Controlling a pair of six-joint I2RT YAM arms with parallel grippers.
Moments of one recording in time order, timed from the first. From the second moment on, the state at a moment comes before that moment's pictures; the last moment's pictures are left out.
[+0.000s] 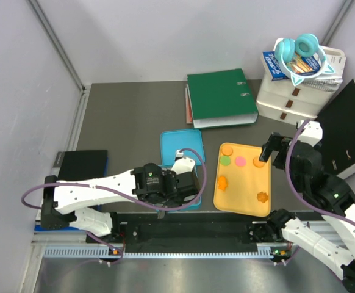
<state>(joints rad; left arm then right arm) -1.39 1.34 1.31 -1.23 -0.36 -0.90 0.62 0.62 1.03 -0.90 0.64 0.48</state>
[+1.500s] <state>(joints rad) -1.24 2.05 1.84 -0.77 -0.30 -0.37 0.62 0.56 1.17 -1.01 0.75 0.45</state>
